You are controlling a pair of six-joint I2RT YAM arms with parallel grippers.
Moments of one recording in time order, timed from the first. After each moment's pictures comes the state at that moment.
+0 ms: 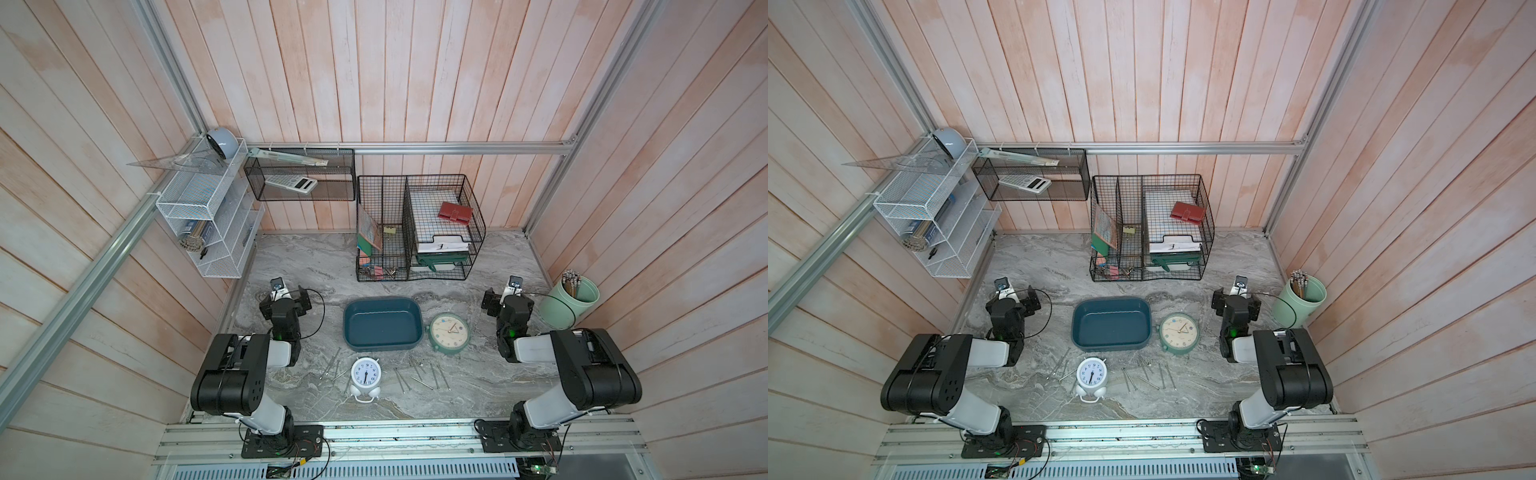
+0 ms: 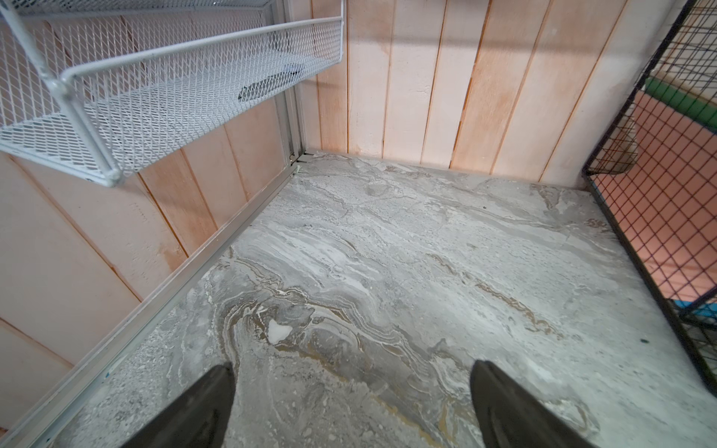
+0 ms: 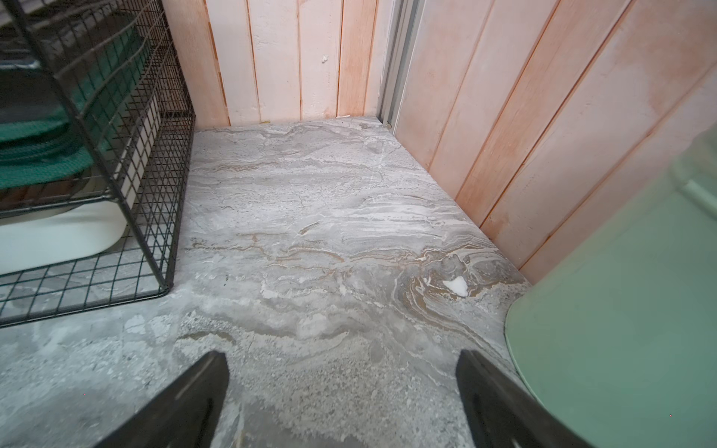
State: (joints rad) left arm -0.02 1.57 0.37 0.93 -0.34 -0.08; right arm 0.08 1.56 0.36 0.87 0.39 0.06
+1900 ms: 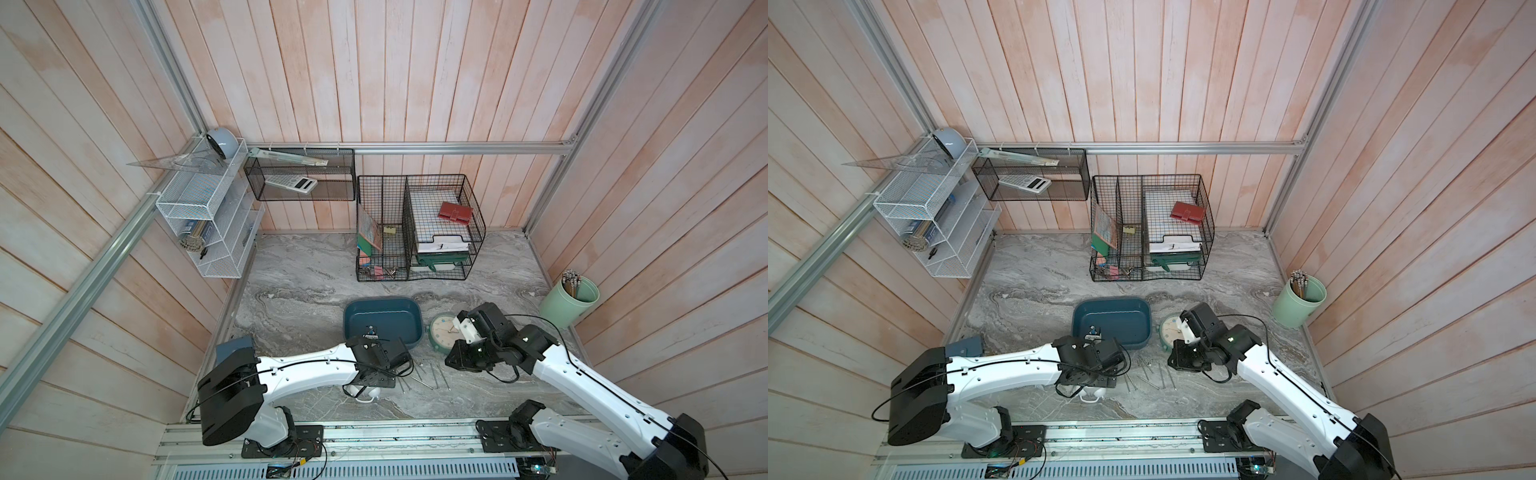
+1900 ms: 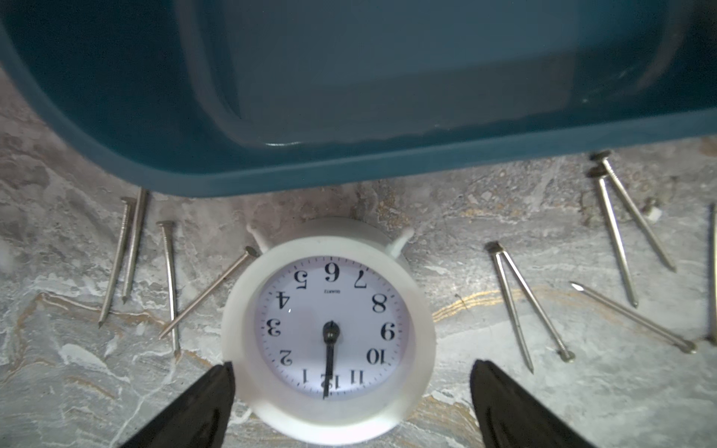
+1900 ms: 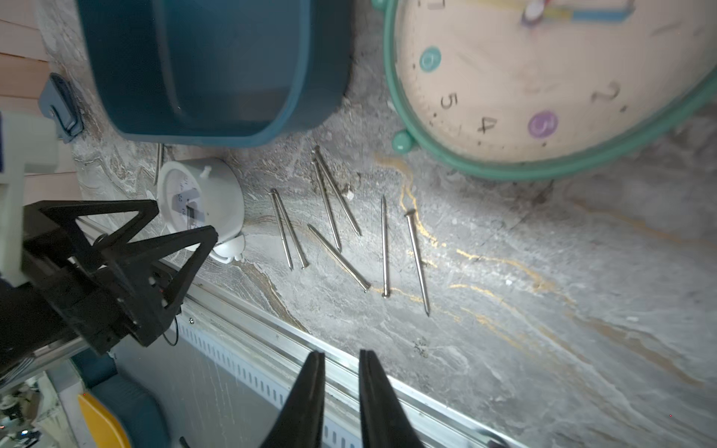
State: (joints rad) left arm -1.12 1.48 0.92 -0.87 -0.22 -1.02; right arm 0.65 1.01 0.70 -0.84 -0.37 0.70
